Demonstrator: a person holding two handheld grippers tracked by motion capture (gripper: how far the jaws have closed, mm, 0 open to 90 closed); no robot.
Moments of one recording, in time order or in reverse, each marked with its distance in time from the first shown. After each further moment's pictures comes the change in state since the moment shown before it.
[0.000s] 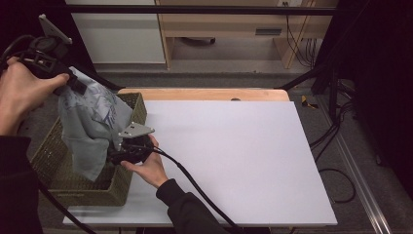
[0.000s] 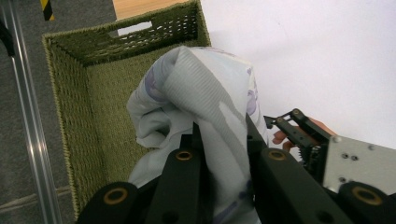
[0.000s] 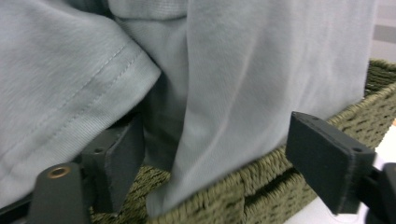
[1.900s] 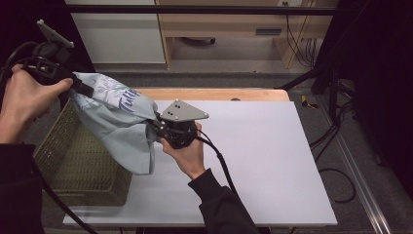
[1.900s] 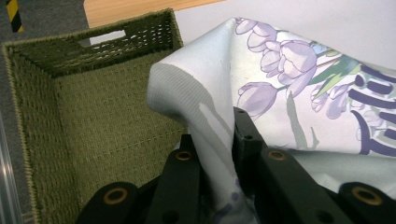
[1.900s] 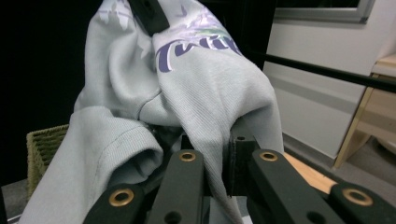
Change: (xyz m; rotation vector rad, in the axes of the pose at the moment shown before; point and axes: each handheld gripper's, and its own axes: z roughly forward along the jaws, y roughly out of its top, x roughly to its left) left arm -0.006 -0.010 0.006 -0.064 -0.095 0.009; right arm -0.029 0.069 -0.149 -0.169 -0.114 -0.109
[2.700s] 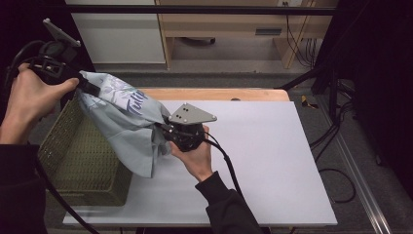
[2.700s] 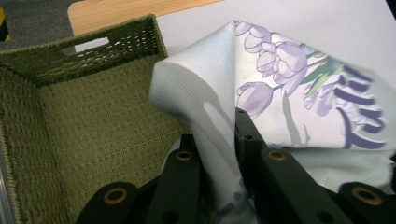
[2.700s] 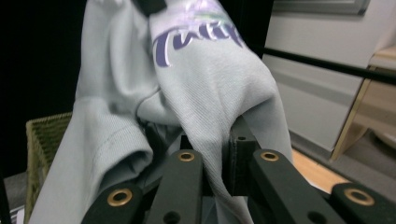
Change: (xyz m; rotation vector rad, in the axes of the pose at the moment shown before) left arm -0.013 0.003 0.000 -0.003 -0.032 0.031; right arm -0.008 -0.017 -0.010 0.043 0.008 0.013
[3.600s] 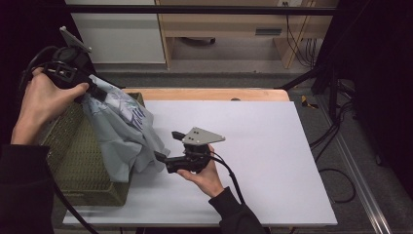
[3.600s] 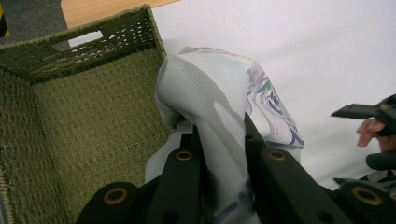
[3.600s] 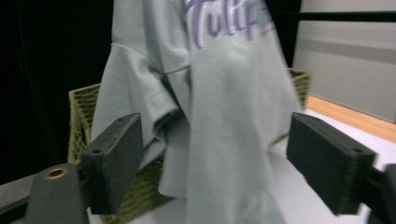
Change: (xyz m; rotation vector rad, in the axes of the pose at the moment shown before) left arm -0.006 0.002 0.018 0.034 0.020 0.015; right arm -0.004 -0.069 -0.013 0.022 0.112 0.126
